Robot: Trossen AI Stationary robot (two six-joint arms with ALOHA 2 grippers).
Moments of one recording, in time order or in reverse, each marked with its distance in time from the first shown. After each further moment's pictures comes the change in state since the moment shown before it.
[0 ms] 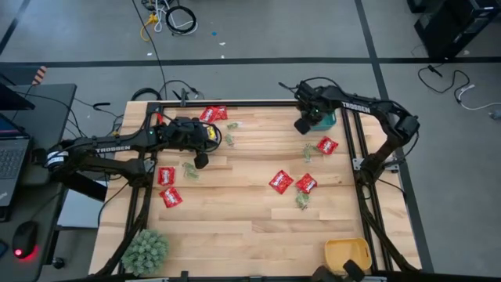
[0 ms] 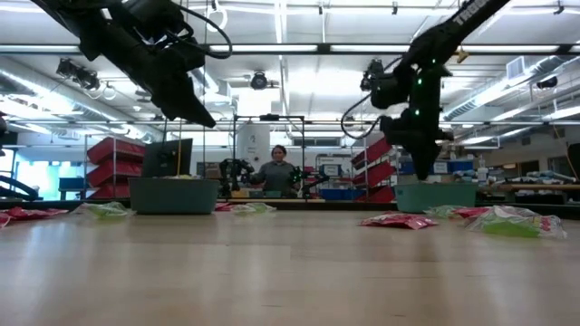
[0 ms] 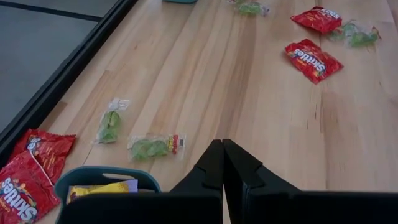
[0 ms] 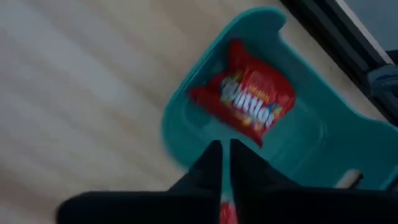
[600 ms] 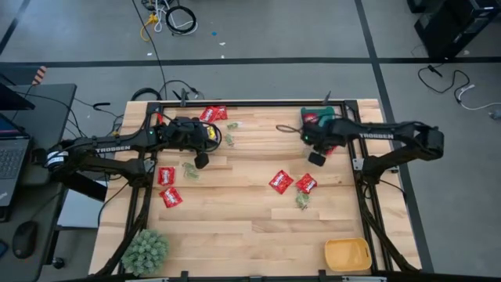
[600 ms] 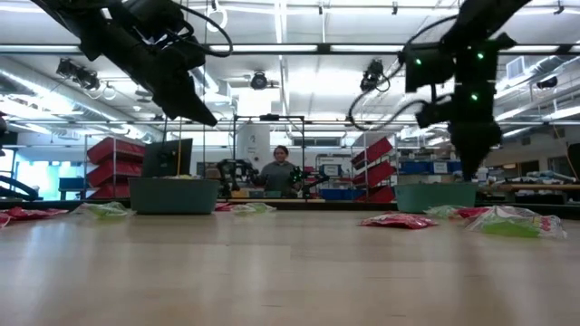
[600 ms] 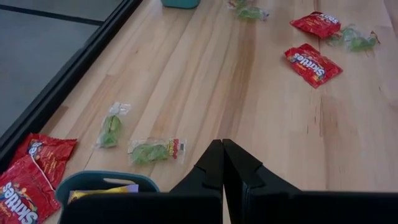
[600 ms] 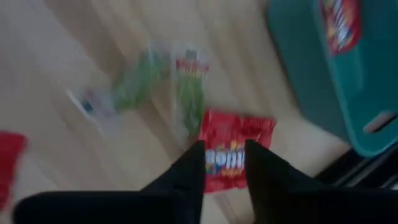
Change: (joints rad) left arm 0.000 0.000 0.000 0.016 0.000 0.001; right arm 0.389 -0.304 -0.329 -0.068 0.161 0.022
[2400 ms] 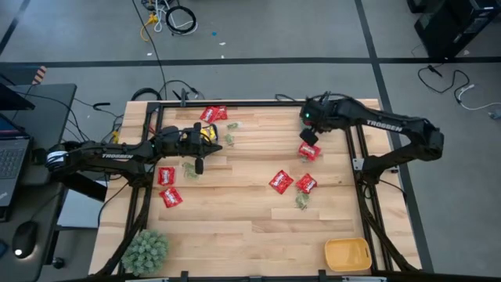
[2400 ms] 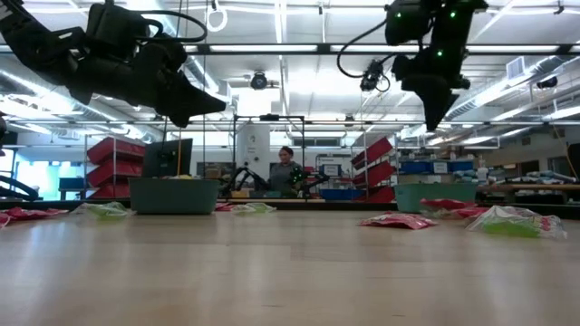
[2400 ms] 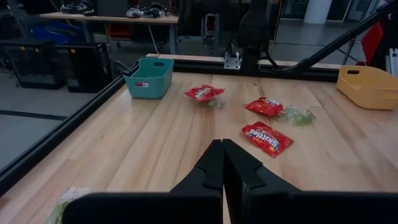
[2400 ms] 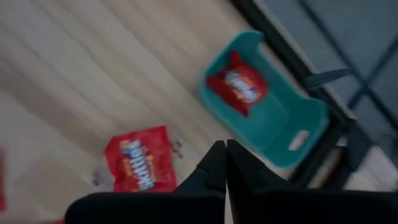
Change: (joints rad) left arm 0.000 0.000 -0.337 0.774 0.168 -0.035; right arm -0.092 0.010 0.344 -0.139 0.031 0.151
